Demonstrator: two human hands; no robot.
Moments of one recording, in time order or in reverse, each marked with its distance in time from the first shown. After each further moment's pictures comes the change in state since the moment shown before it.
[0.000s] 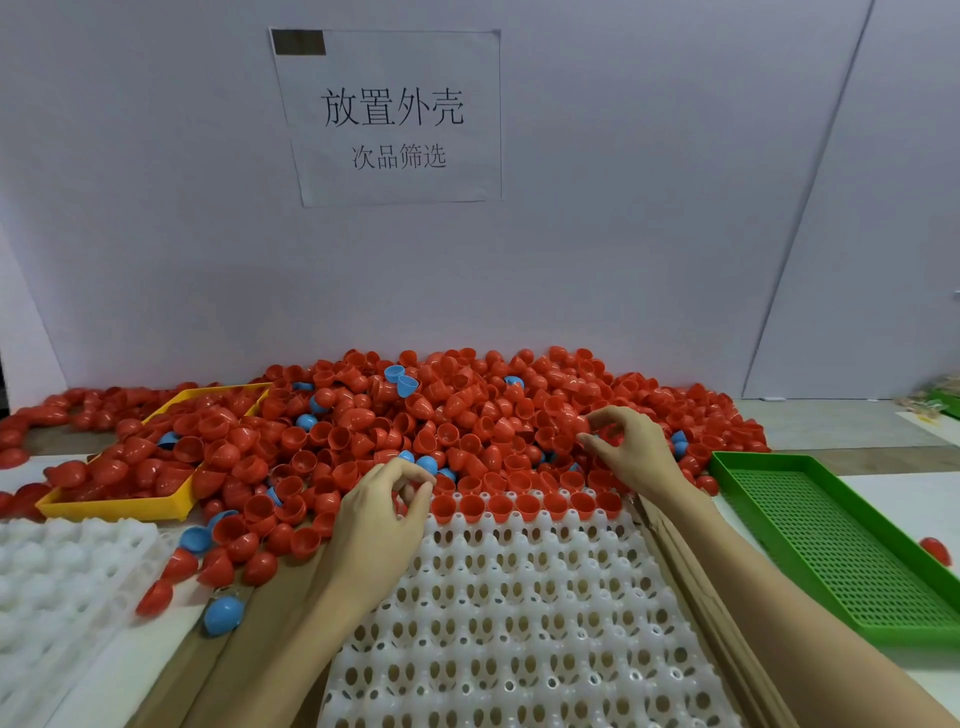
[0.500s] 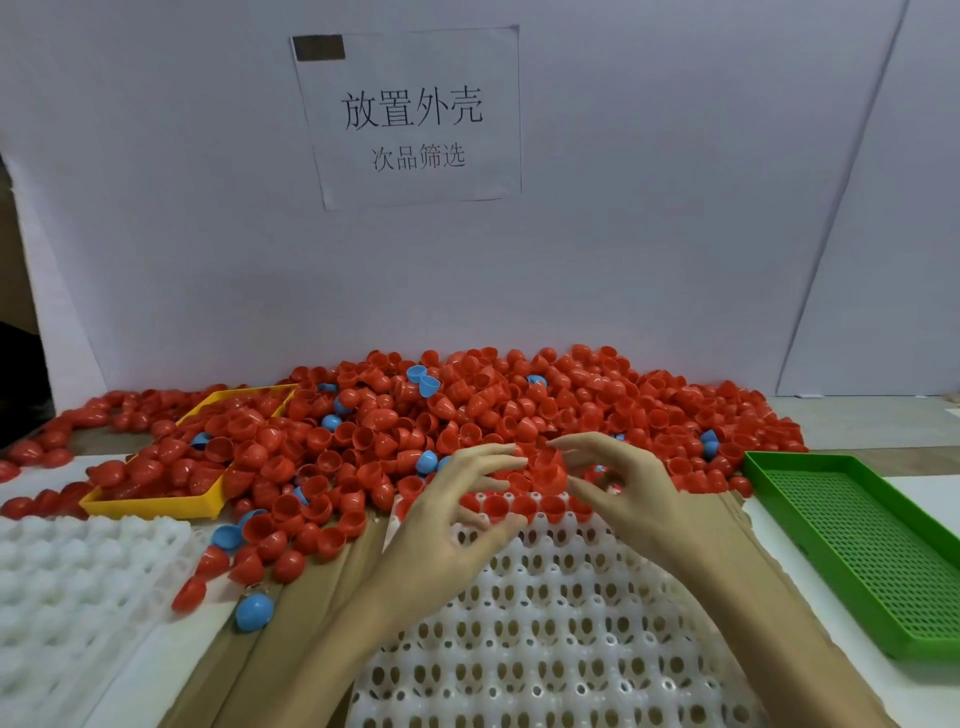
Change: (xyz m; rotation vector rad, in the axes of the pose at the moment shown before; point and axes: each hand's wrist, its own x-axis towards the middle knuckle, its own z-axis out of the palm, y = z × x) left_hand -0.009 0.027 -0.001 -0.326 -0.351 0.216; right_hand -0.074 -0.072 -0.002 0.342 -0.106 -0.201
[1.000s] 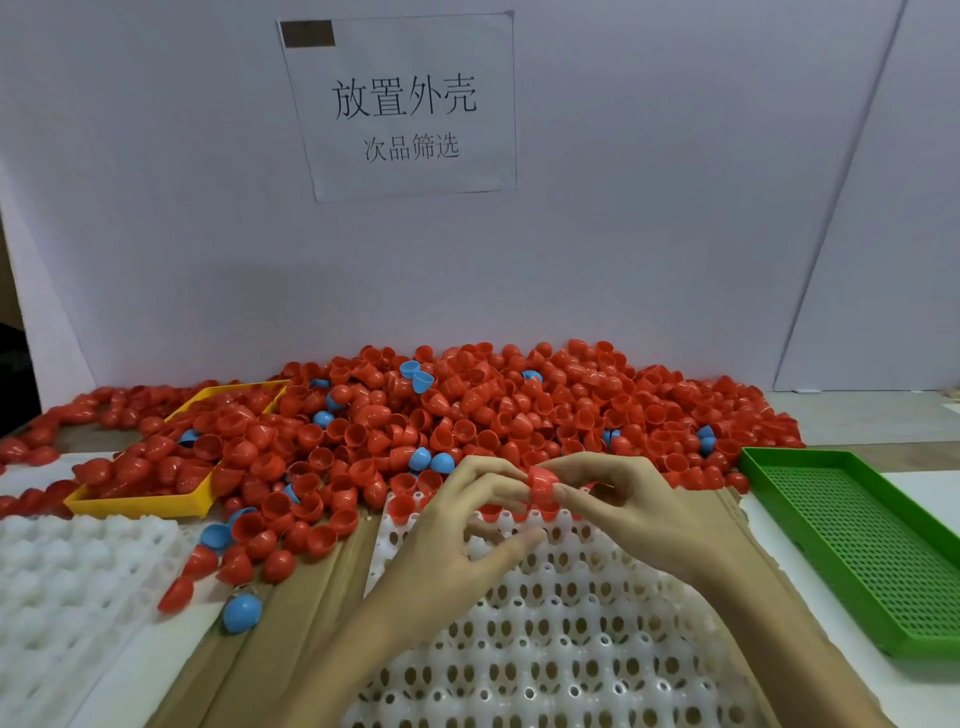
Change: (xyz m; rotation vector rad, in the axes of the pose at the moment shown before) left_hand -0.002 0.007 0.014 -0.030 -0.022 0.013; right_hand -0.009 -0.014 -0.011 0.140 -0.239 0.024
